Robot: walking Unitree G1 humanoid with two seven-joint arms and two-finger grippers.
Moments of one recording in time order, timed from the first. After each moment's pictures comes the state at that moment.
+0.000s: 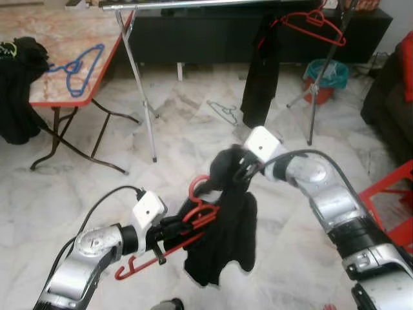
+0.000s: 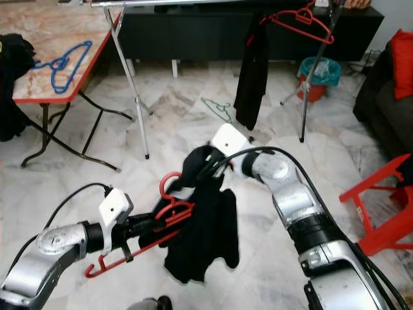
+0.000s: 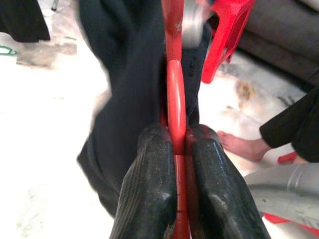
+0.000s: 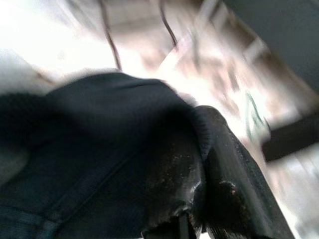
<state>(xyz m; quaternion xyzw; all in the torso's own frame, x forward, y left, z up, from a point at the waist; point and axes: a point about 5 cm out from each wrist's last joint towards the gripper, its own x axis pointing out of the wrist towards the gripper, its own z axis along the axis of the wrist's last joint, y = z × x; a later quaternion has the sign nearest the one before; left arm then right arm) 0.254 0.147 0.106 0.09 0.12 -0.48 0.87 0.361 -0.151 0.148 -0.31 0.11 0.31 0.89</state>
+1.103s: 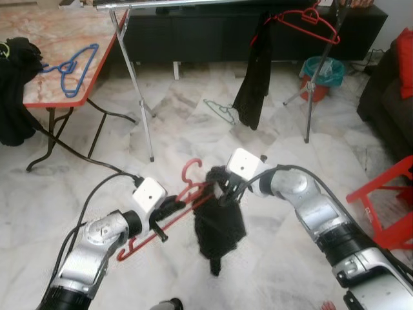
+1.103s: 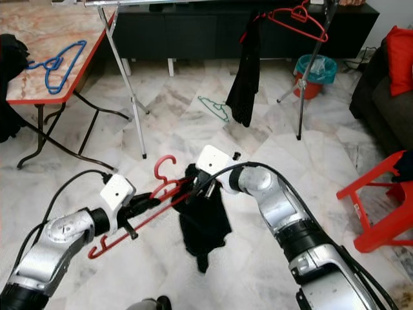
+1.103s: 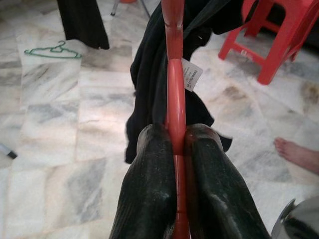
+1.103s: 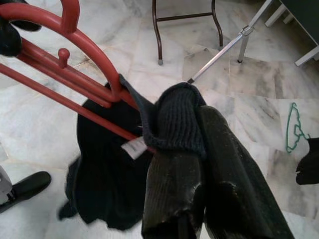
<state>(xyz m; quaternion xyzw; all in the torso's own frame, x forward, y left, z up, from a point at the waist) 0.281 0.156 0.110 0.14 0.10 -0.37 0.91 0.348 -0.116 0.137 -0.31 0.12 0.41 0.85</state>
